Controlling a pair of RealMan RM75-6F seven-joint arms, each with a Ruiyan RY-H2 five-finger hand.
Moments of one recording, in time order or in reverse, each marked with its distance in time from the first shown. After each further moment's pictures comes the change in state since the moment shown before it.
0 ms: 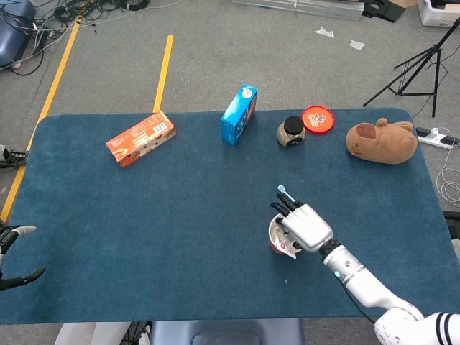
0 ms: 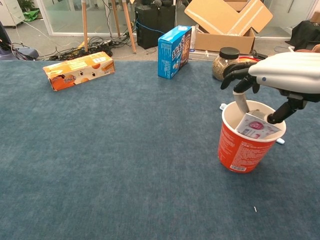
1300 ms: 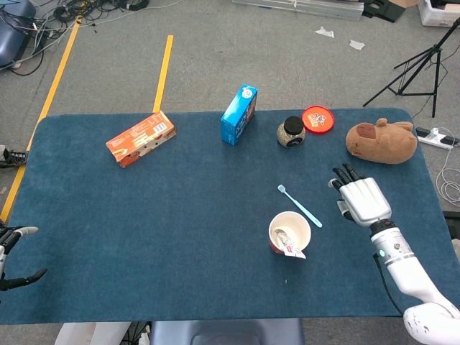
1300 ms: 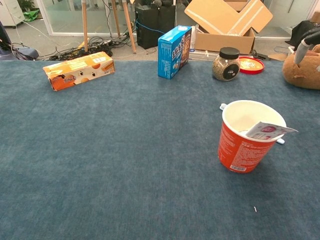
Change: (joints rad) left arm -0.004 -0.010 0.001 0.002 -0.008 -0.011 0.023; right arm -0.074 0.159 0.061 0.051 0.198 0.081 -0.039
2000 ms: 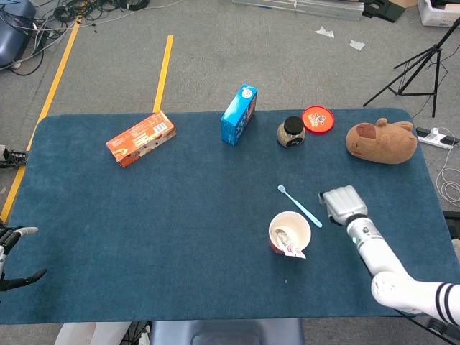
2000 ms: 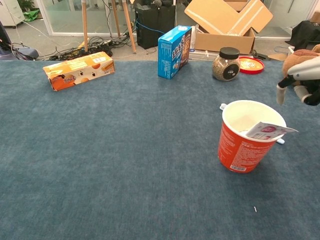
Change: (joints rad) left arm 0.002 0.004 0.002 -0.001 0.005 0.002 -0.008; right arm 0.338 -0.060 -0.092 -0.031 0.699 -0.216 -0.330
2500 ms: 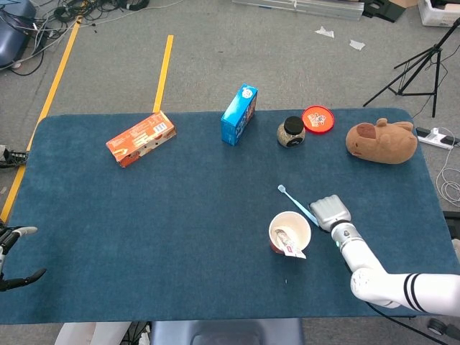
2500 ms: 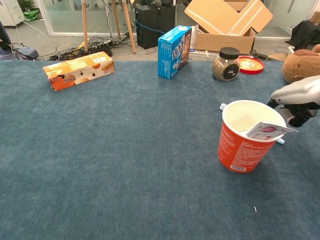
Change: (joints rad) left arm 0.002 0.004 0.000 -0.001 0.001 0.003 -0.009; right arm 0.102 -0.130 -0.105 0.084 0.100 0.006 -0.028
